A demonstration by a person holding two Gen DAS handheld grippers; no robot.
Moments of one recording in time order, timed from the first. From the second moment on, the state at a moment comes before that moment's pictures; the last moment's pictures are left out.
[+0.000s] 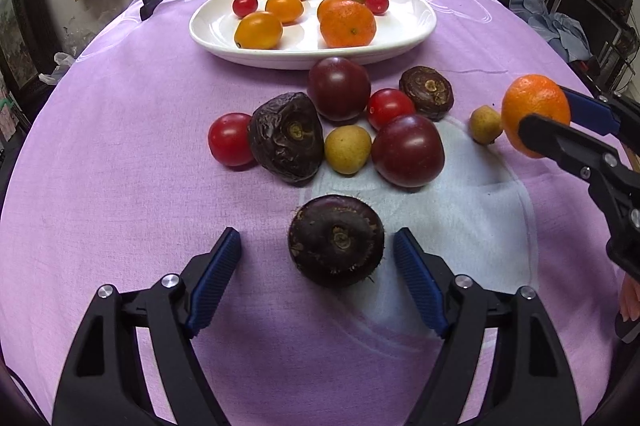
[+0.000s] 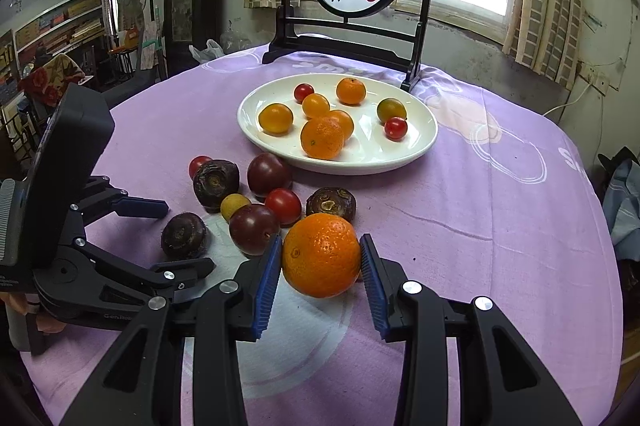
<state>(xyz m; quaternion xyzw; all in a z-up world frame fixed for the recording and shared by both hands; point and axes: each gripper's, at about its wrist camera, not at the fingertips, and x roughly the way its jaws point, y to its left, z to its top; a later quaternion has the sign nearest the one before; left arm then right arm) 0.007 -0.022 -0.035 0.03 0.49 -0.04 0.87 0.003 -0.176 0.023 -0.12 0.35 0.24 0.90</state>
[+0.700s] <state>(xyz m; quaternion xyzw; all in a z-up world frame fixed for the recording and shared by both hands) 0.068 -0.010 0.043 0.02 0.41 -0.05 0.91 0.045 -0.174 0.041 -0.09 0.35 0.21 0.91</state>
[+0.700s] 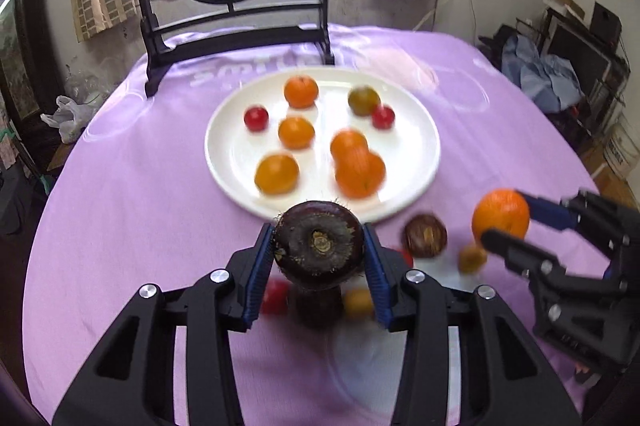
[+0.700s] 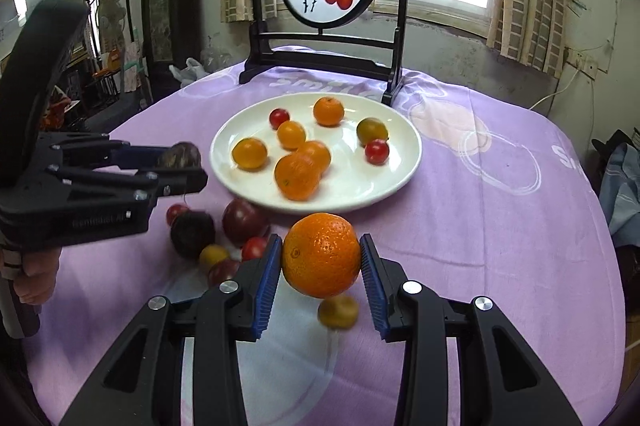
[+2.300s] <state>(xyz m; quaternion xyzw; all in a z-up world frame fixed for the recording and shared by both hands) 0.092 0.039 0.013 -0.05 0.41 0.01 0.91 0.060 -0.183 0.017 -0.12 0.40 0.22 0.88</state>
